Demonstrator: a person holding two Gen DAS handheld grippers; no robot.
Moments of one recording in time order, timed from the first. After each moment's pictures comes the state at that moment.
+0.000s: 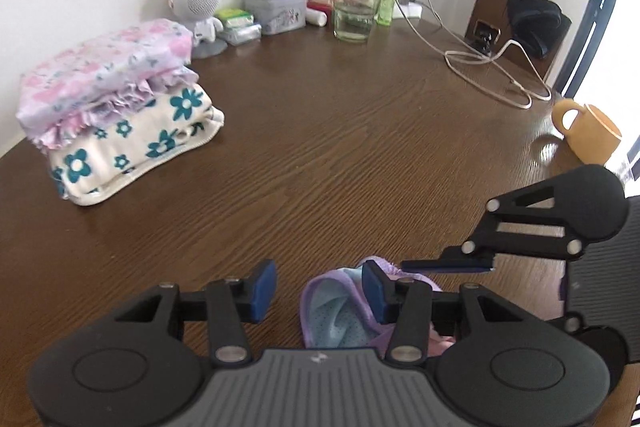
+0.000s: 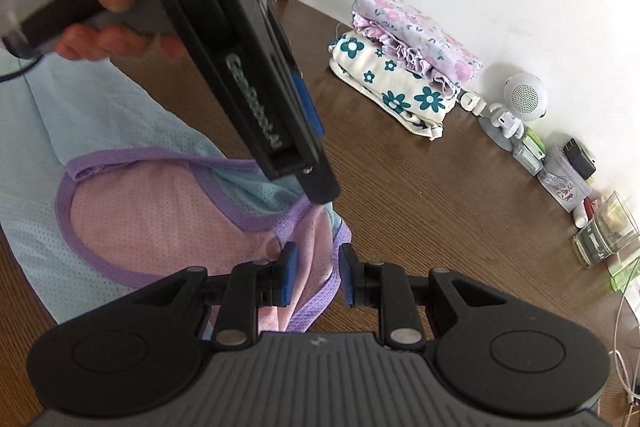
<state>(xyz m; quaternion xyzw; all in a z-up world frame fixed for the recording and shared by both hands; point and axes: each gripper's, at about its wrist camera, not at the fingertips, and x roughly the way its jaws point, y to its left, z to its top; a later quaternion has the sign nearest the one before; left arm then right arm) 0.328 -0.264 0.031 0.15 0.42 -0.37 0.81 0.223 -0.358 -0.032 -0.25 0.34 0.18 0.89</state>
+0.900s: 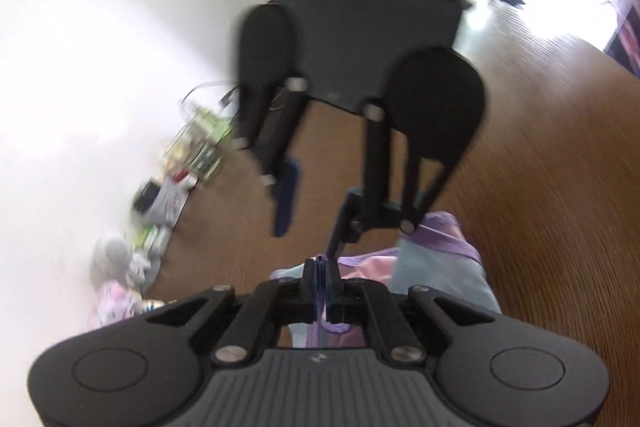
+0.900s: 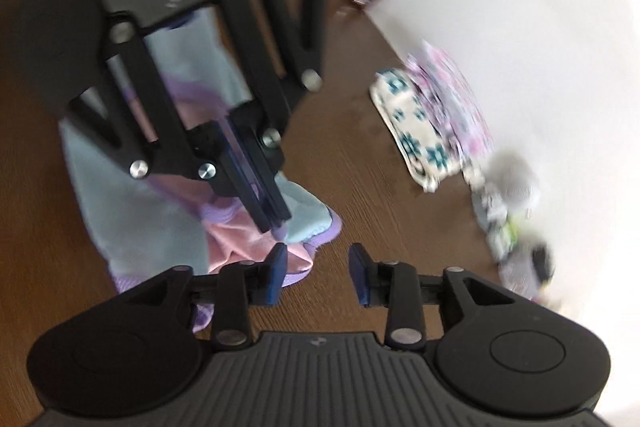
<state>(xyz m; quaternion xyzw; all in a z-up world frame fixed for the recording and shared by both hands) 0.166 -0.268 0.003 0.49 0.06 -0.49 0.72 0.178 -0.349 -0.016 -0.49 0.28 0.24 0.79</state>
